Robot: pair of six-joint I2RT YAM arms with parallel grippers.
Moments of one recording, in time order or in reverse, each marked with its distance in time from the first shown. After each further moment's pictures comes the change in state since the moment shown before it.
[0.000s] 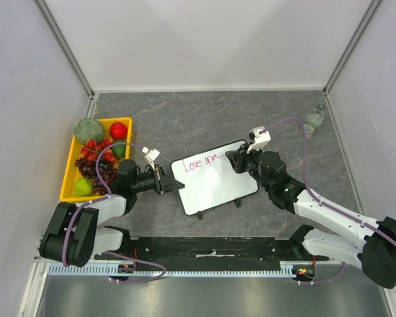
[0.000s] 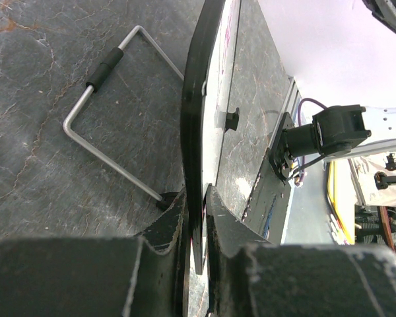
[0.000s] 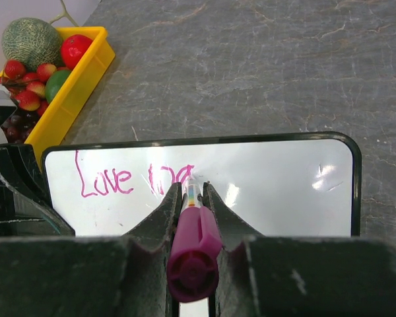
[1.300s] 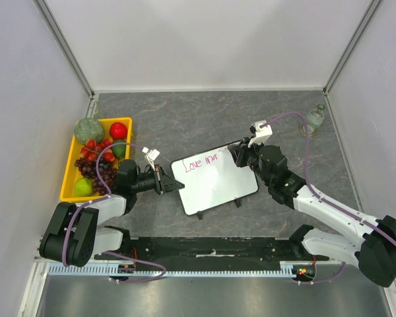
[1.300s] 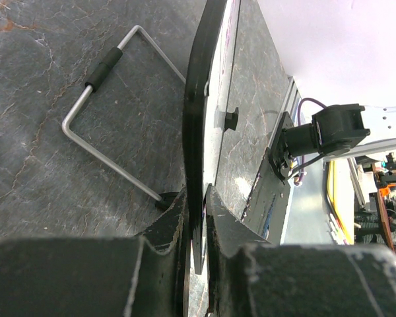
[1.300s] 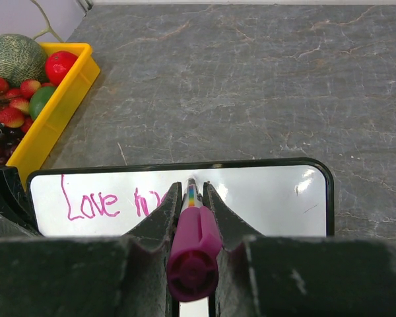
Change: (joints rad) left arm 0.000 0.000 0.000 0.000 0.002 -0.001; right arm -0.035 0.020 0.053 -0.029 0.014 -0.036
